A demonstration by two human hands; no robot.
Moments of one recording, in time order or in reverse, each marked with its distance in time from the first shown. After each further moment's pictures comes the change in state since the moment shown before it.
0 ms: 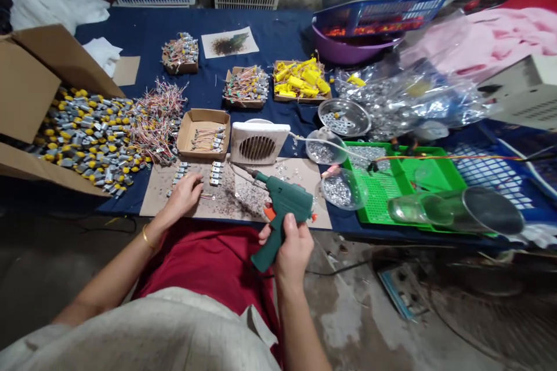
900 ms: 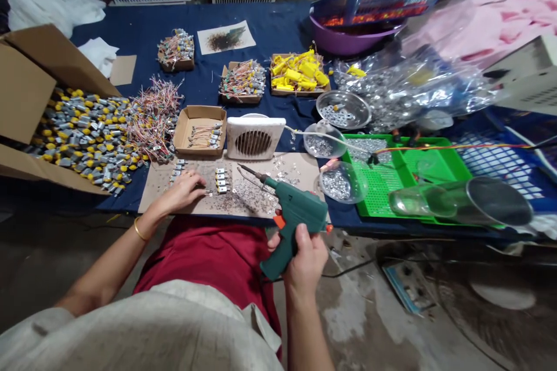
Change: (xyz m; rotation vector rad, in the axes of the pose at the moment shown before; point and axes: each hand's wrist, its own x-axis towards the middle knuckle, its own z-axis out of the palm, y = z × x) left_hand 0.012 0.004 -0.016 0.110 -0.236 0.063; right_hand 0.002 0.010 -0.038 0.007 0.020 -0.099
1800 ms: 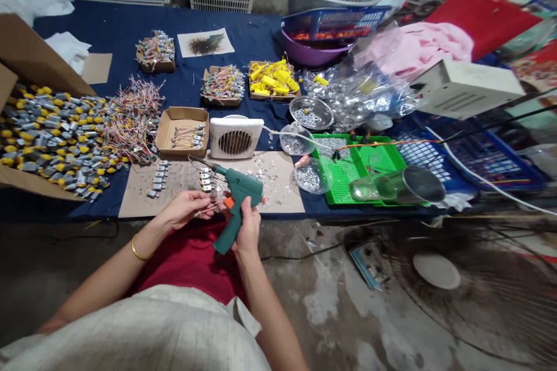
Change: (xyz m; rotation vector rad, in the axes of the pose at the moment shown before) left_hand -0.020 0.066 0.026 -1.542 -0.348 -0.475; right_hand -0.006 0.029 0.068 0.461 -0.214 0.201
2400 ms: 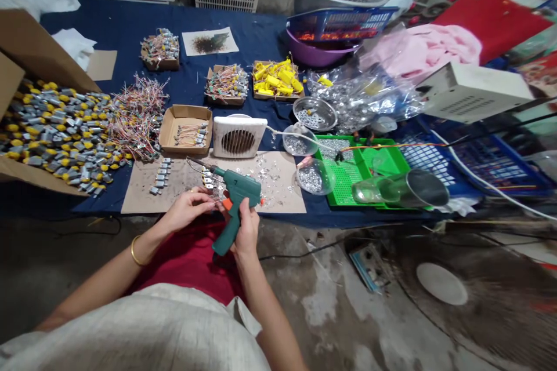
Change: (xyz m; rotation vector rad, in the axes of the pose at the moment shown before) left_hand -0.007 -0.007 0.000 0.592 0.149 0.410; right_hand -0.005 0.007 -0.002 0.001 -0.018 0.001
